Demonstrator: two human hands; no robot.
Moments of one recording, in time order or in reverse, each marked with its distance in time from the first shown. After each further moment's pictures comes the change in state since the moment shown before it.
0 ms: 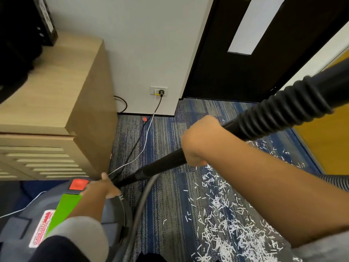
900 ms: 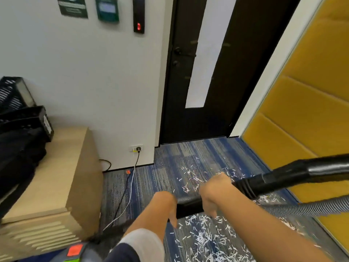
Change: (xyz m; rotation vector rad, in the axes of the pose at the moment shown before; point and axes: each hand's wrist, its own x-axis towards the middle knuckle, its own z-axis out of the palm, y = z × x) left_hand -0.380 0.205 -0.132 0.802 -0.122 0.736; right_hand -0.172 0.139 0.037 0.275 -0.212 0.144
